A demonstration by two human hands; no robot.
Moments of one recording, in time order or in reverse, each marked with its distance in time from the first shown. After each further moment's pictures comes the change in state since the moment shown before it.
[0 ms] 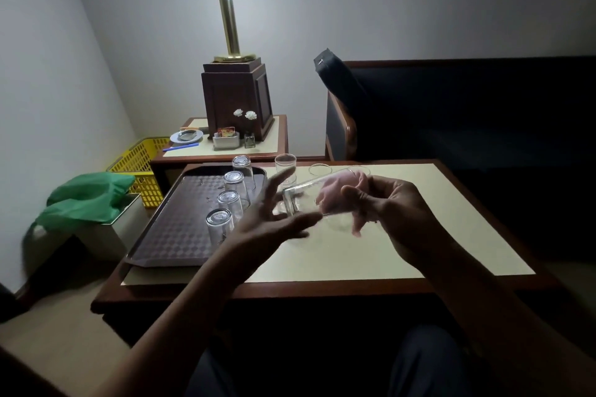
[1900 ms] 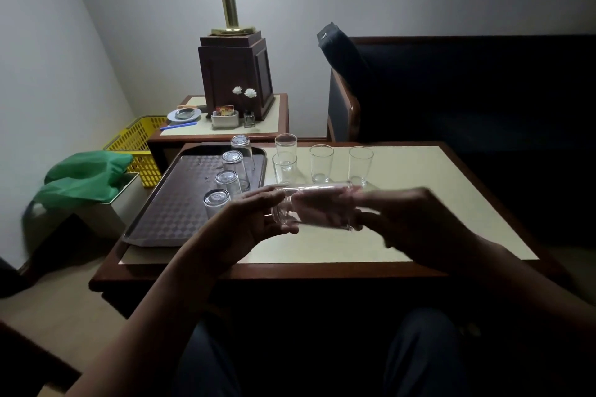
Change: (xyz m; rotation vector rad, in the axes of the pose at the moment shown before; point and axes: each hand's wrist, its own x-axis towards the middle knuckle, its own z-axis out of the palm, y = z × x) left_hand 0.006 -0.030 -0.031 -0.371 -0.164 -0.265; right_hand -0.023 0.002 -0.022 -0.950 -0.314 -0.610
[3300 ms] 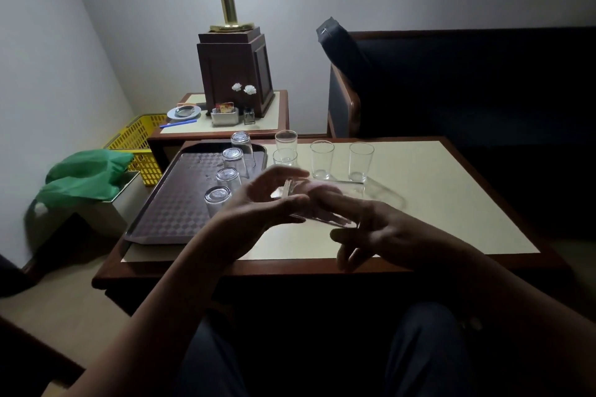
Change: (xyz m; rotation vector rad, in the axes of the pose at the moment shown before) left_hand -0.011 0.012 0.027 0.266 0.089 0.155; right_hand 0.010 -0.013 0.024 0.961 -0.370 0.405
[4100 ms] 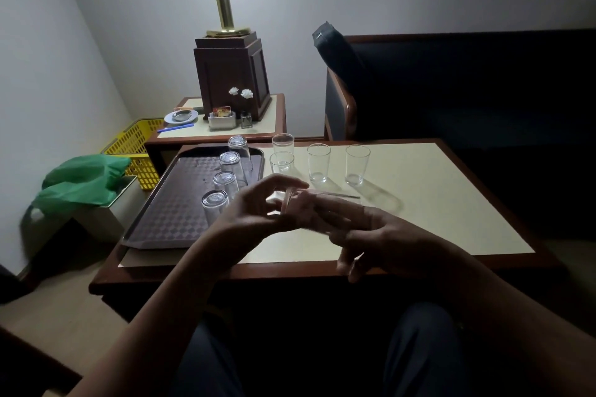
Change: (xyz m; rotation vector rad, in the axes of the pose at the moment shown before) left_hand -0.003 -0.007 -0.004 0.129 -0.040 0.104; right_hand -0.004 0.007 0.001 0.348 0.011 0.083
